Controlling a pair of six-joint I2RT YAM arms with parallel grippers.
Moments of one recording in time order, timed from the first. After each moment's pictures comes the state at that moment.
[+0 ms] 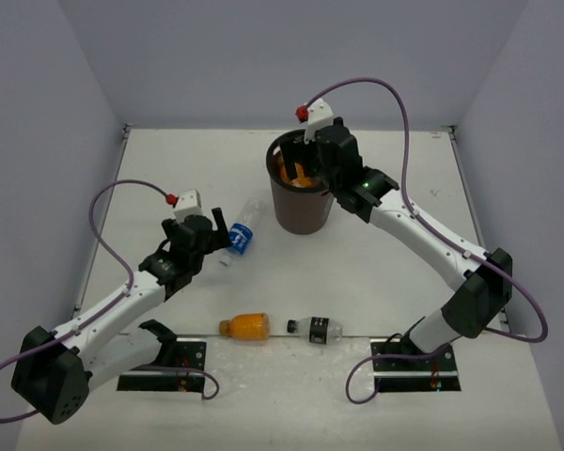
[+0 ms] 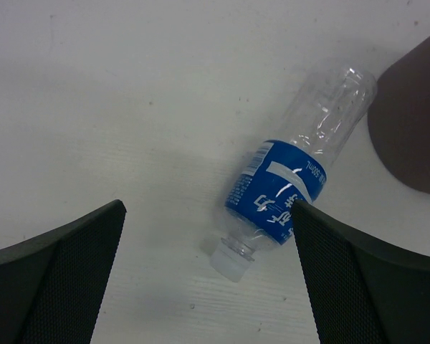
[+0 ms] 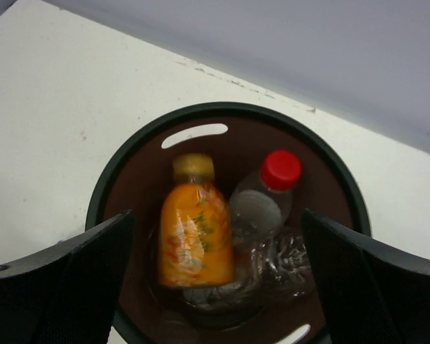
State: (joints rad) left arm -0.55 0.97 0.57 -0.21 -0.54 -0.55; right arm 0.70 1.54 1.48 -0.24 0.32 0.02
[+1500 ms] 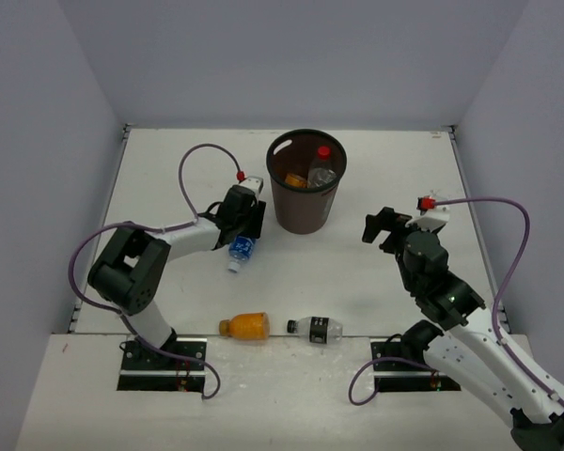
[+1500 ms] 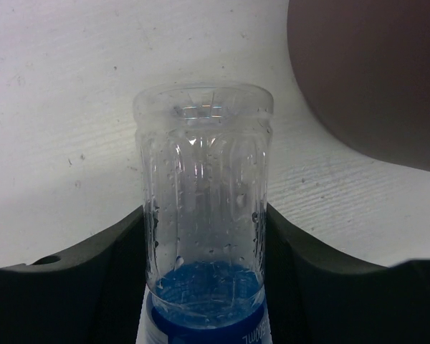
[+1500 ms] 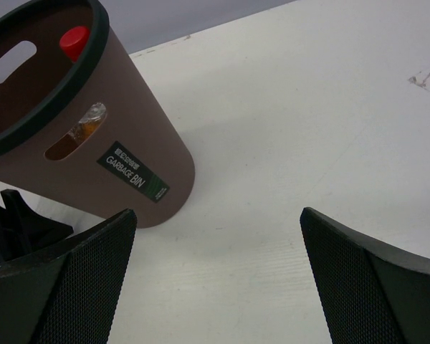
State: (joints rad) left arm -0.54 1.70 0.89 0.02 -0.16 -0.23; right arm 0.62 0.60 0.62 -0.29 0.59 0.47
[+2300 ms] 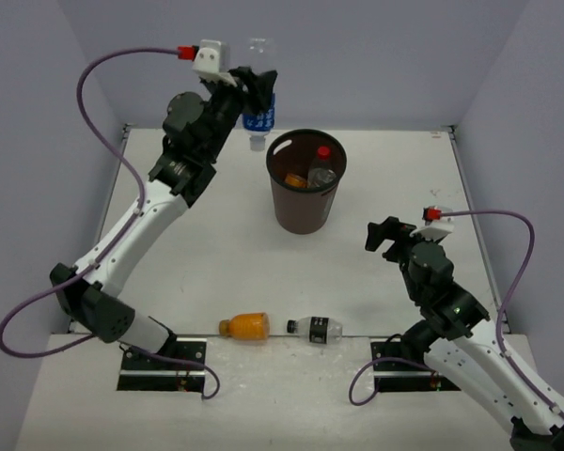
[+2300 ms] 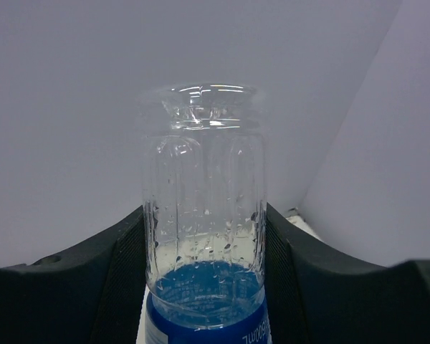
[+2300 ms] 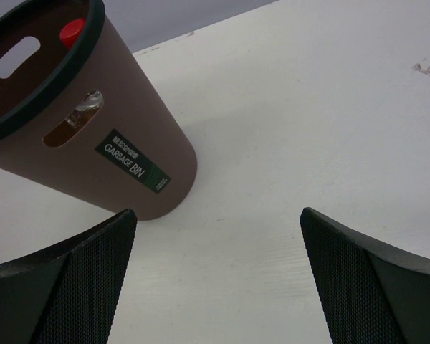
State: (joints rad) left arm -0.55 1.42 1.53 0.16 -0.13 -0.21; right arm 0.62 0.51 0.57 -0.32 0.57 0.50
